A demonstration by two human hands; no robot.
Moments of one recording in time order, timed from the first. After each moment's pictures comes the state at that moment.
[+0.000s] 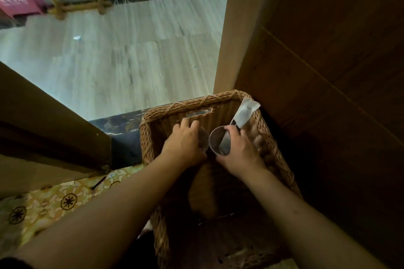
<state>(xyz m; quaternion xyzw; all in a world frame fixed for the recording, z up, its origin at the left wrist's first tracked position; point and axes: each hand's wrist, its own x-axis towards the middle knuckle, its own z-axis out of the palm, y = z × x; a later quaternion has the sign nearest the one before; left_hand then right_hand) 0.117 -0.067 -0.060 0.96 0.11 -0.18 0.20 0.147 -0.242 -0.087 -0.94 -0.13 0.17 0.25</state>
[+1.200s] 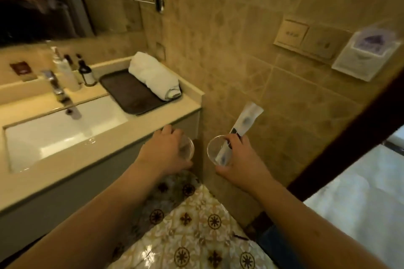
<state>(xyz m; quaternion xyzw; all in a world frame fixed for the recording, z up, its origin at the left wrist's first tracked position) -0.550 0.503 0.133 0.81 0.57 0.05 0.12 -0.333 0.447 0.115 -0.68 -0.67 0.18 0.22</state>
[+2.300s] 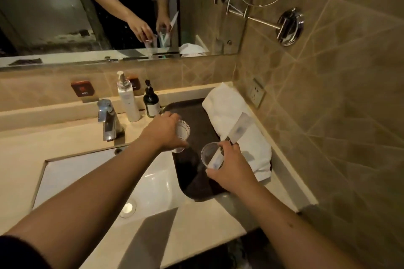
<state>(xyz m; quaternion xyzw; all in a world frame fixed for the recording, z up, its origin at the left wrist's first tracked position) -0.788 0.992 0.073 0.64 0.76 0.09 0.10 -0.564 0.960 0.059 -0.60 -0.75 0.25 0.12</state>
